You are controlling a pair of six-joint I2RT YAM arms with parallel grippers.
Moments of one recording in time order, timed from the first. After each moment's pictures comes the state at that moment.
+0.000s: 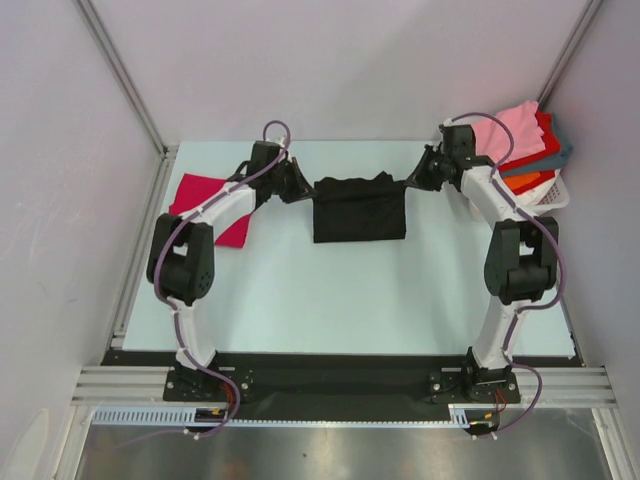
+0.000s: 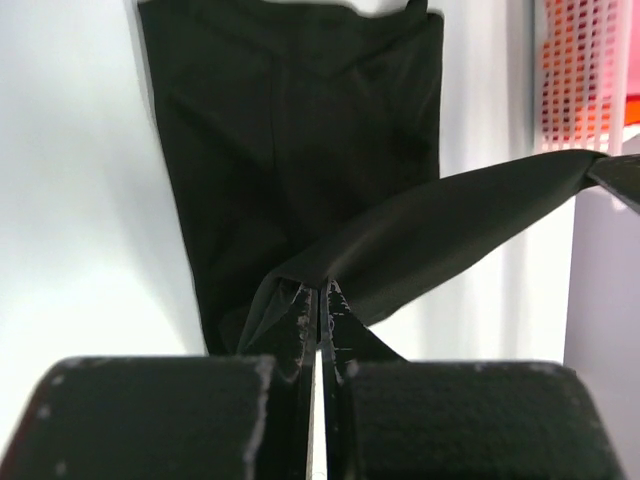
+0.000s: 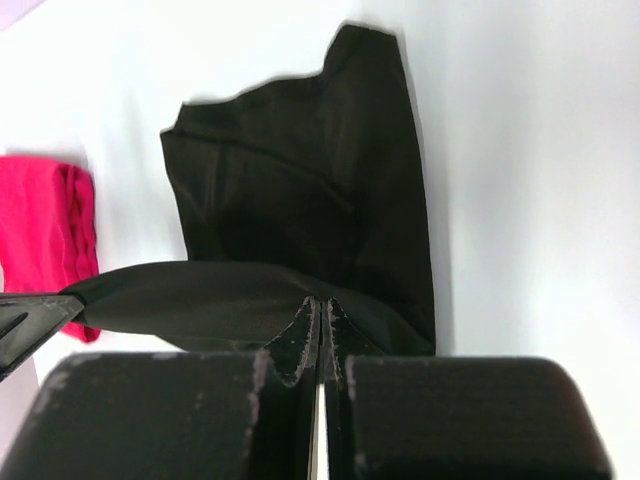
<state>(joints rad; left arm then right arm) -0.33 1.93 1.44 -0.19 0.36 -0.64 0.11 1.89 1.57 -0.44 -0.30 0.51</state>
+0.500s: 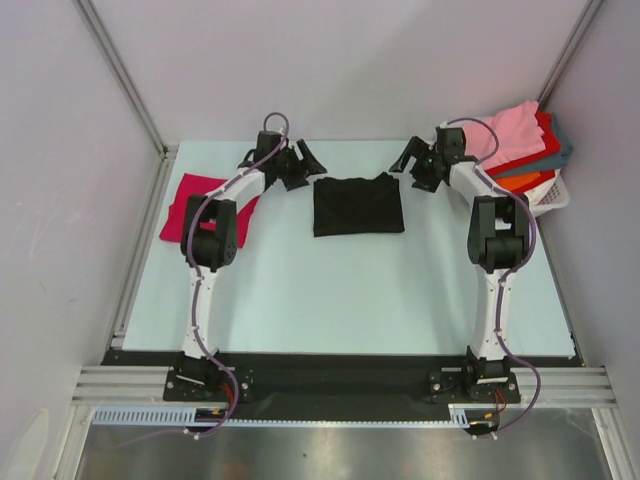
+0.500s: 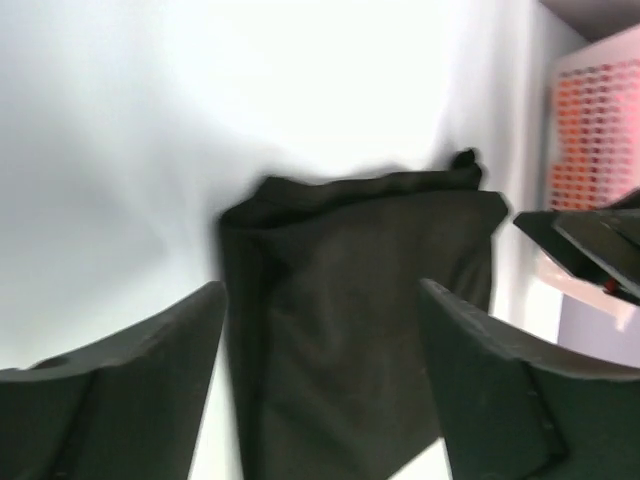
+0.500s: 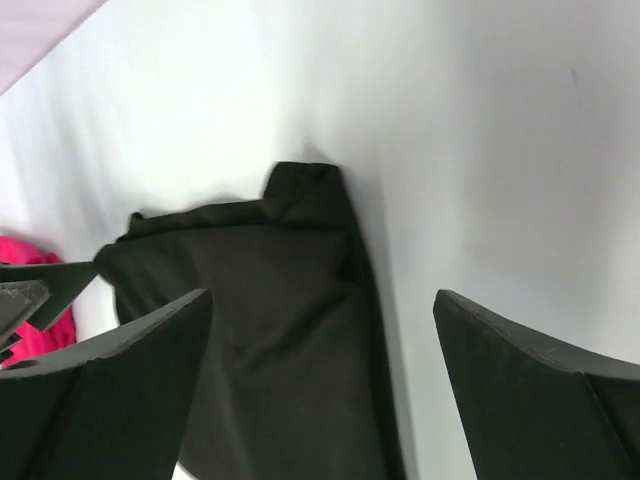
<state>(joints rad) -0.25 2.39 1.93 -0.16 0.43 -0.71 0.07 2.28 1.87 -0.32 -0.33 0.57</state>
